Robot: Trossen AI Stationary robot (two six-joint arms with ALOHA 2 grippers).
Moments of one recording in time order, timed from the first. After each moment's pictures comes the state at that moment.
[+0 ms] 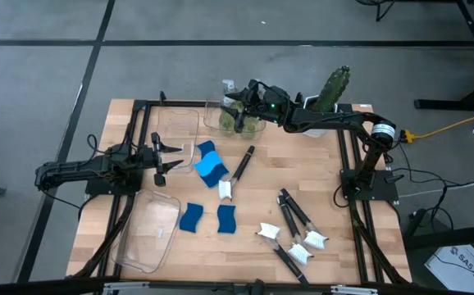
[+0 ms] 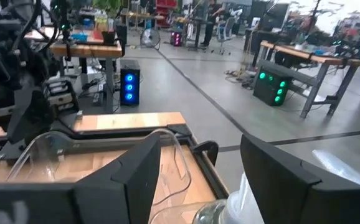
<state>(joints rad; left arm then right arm) 0.14 0.01 0.01 0.03 -0.09 0.14 -0.40 1.76 1.22 0.53 -0.06 -0.14</state>
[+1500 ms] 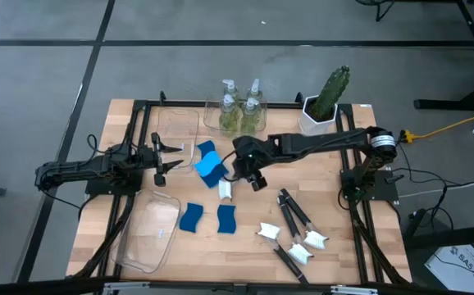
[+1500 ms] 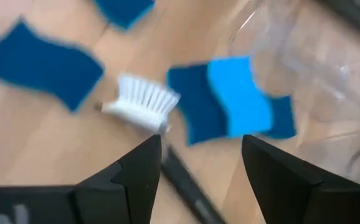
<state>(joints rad) 0.14 0.01 0.01 0.03 -0.09 0.14 -0.02 1.75 1.43 -0.53 0.01 -0.57</state>
